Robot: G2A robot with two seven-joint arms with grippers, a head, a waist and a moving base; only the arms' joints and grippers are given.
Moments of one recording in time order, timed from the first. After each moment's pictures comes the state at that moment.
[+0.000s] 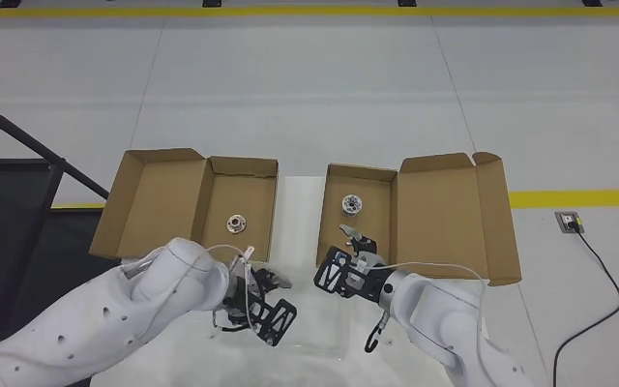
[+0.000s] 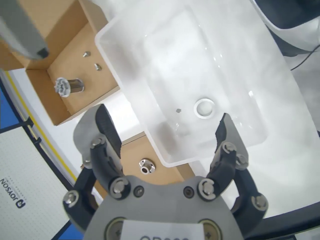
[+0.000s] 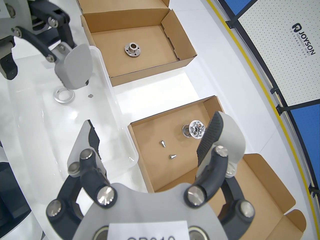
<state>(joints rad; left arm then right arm) 0.19 -0.66 -0.22 -1.79 1.63 -1.01 -0.02 -1.00 -1.21 1.07 -1.93 -1.49 -0.50 0.62</state>
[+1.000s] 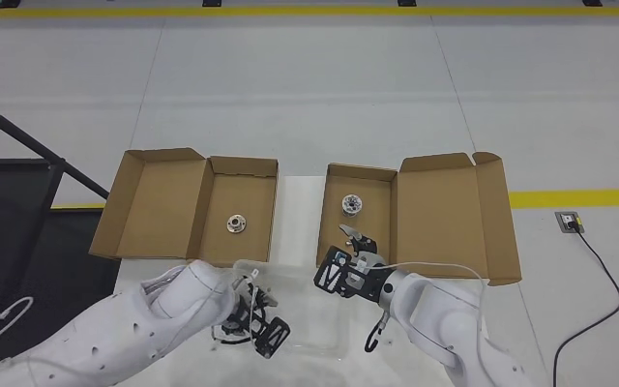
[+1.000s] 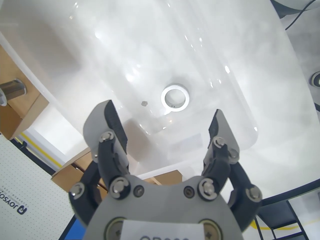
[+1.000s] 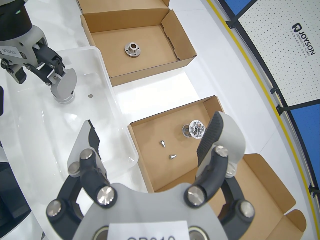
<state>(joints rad) 0.28 -0.71 -0.17 -1.70 1.79 -1.01 -0.12 -1.00 -1.21 1.07 -1.93 -1.49 -0.50 0.62</state>
